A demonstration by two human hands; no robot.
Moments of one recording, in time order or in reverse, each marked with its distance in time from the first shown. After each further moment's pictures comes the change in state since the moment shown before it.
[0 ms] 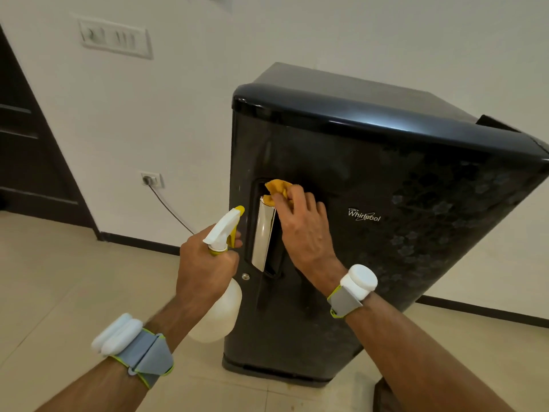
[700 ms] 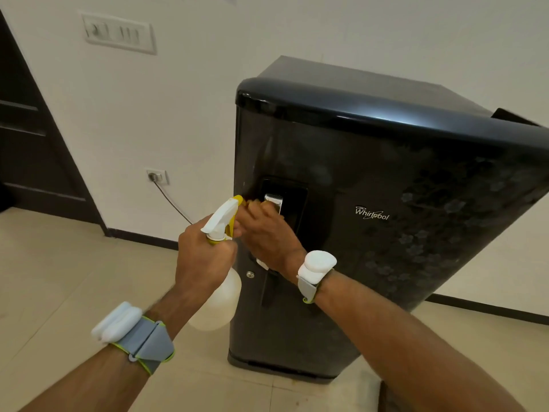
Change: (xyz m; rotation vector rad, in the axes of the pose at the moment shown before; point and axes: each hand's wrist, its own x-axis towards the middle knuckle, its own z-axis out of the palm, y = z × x) left_hand 0.024 -0.009 0.001 0.063 0.052 0.055; right_hand 0.006 -0.043 0.052 -0.099 -0.154 -0.536
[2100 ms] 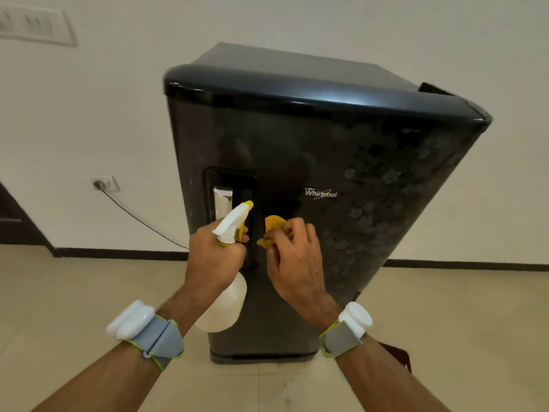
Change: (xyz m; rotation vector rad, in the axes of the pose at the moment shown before) left_hand -0.027 0.018 0.057 -0.074 -0.279 0.057; right_hand -0.120 0.004 -0.057 0.416 0.094 0.851
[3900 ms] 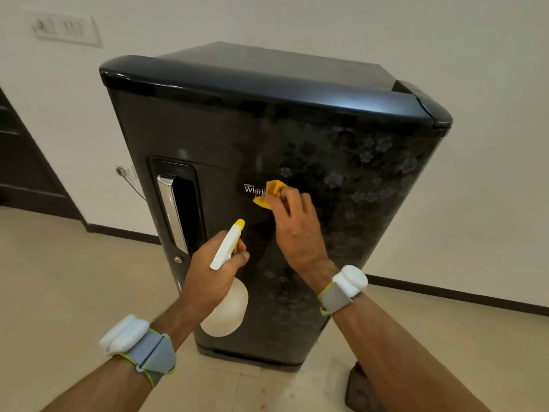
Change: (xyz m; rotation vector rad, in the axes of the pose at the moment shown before) left_hand -0.052 0.023 0.133 0.028 0.050 0.015; right_hand 0.048 0.150 -0.026 -0.043 0.128 -0.336
